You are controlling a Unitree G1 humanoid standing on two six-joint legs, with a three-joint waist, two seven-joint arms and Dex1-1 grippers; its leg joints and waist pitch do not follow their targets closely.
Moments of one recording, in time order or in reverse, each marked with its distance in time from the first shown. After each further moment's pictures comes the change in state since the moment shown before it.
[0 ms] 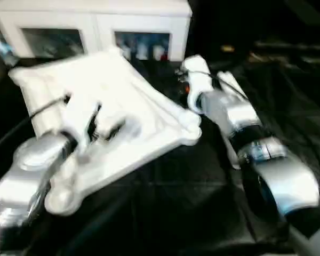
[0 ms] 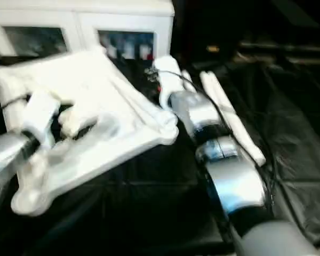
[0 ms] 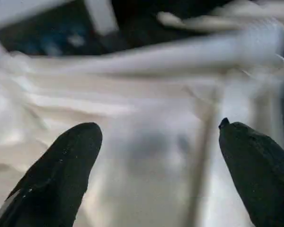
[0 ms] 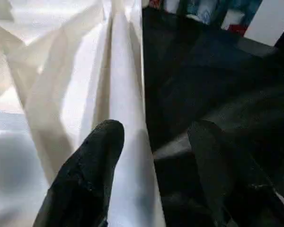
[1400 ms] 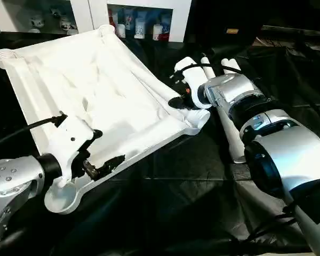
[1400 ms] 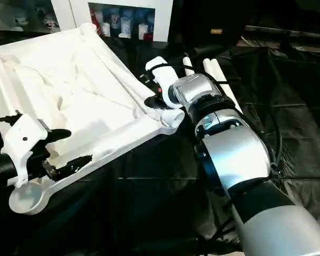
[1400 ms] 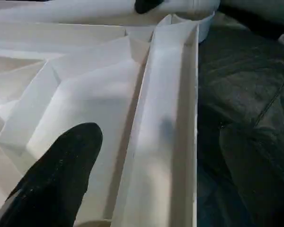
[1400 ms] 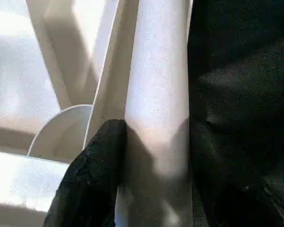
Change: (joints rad) left arm 0.080 0.138 0.098 -0.298 -0.182 0.311 -0.071; right arm -0.149 -0.045 0.085 0.173 -0.217 0.166 0.282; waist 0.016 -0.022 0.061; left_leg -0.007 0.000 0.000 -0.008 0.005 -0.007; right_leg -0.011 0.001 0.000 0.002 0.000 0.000
